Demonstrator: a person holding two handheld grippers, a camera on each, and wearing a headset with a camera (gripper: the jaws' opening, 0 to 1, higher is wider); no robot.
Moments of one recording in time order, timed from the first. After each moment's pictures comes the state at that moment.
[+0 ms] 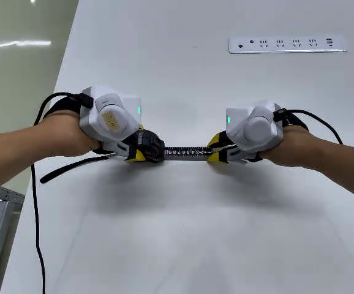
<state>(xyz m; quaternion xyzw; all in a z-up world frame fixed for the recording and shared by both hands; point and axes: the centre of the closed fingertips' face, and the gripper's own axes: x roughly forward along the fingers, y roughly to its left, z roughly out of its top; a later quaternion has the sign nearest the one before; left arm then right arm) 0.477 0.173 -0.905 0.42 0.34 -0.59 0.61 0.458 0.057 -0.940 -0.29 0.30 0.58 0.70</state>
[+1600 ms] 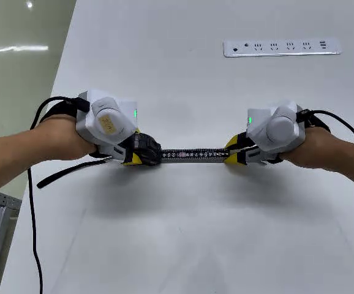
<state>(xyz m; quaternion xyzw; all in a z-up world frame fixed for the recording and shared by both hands) 0.477 0.173 -0.906 0.42 0.34 -0.58 0.61 0.453 0.015 -0.934 -0.29 0.32 0.56 0.70</state>
